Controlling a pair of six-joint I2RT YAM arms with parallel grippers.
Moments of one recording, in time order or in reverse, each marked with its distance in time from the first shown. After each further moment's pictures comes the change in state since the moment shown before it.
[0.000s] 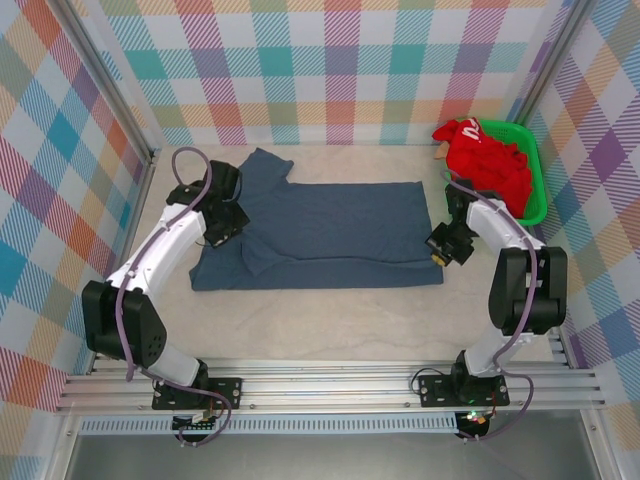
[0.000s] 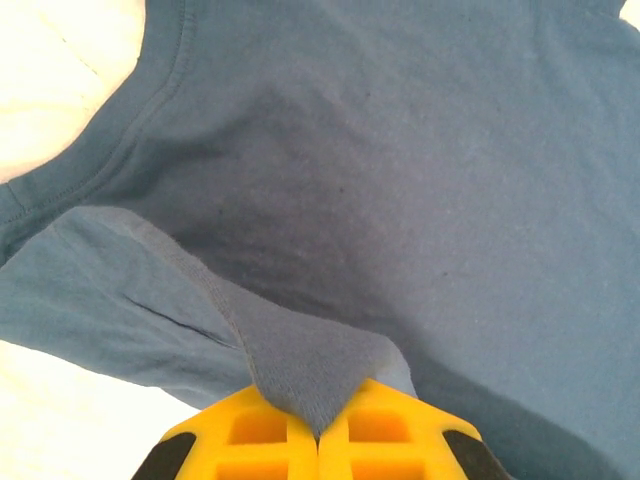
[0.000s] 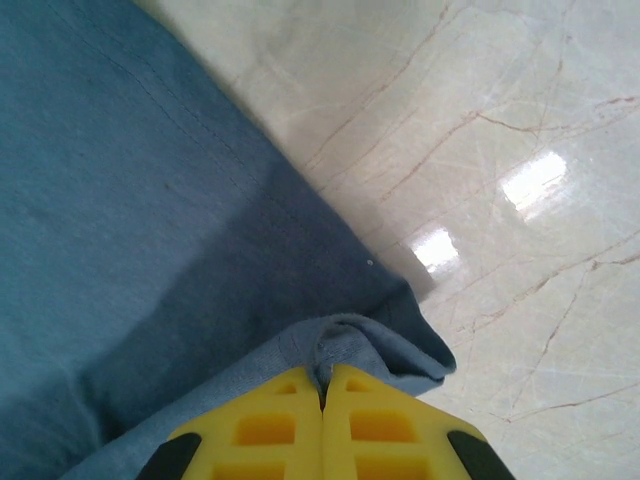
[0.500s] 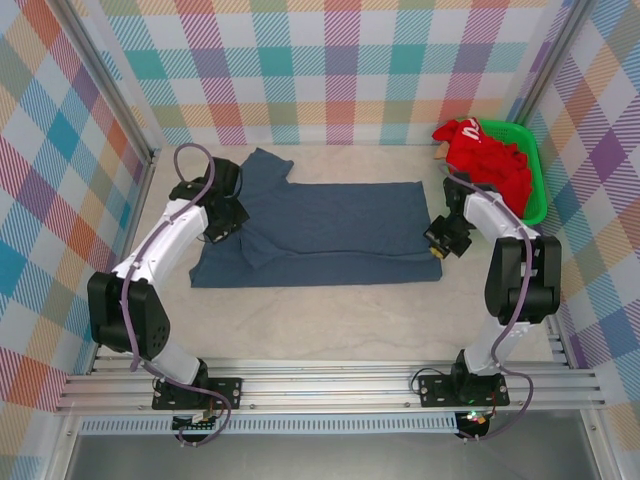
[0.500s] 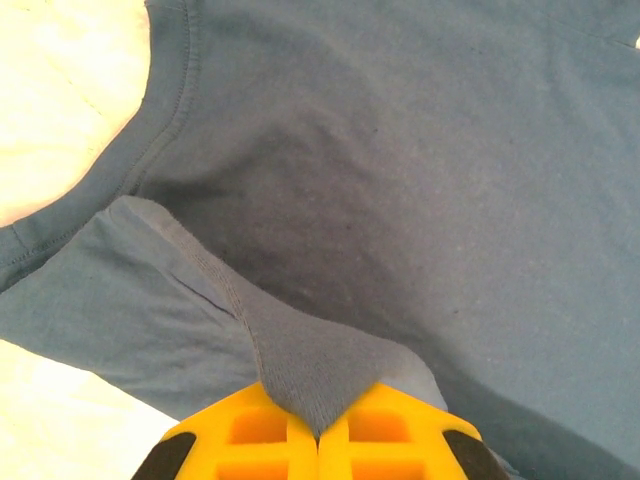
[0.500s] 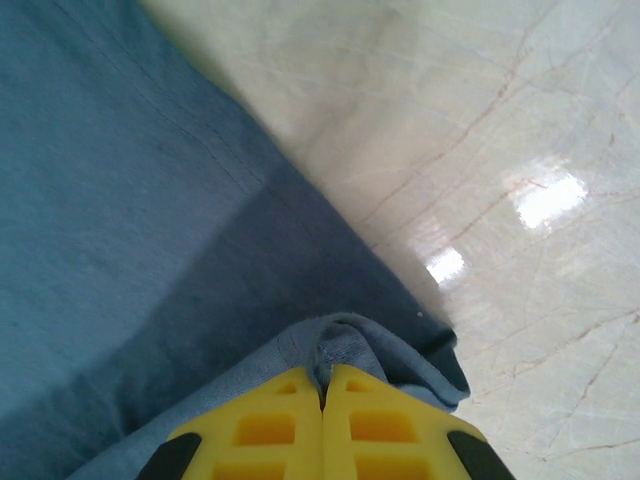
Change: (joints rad) left arm 0.017 0.052 0.021 0.029 -0.026 0.023; right arm 0.000 0.082 0.090 0.011 0.003 0.000
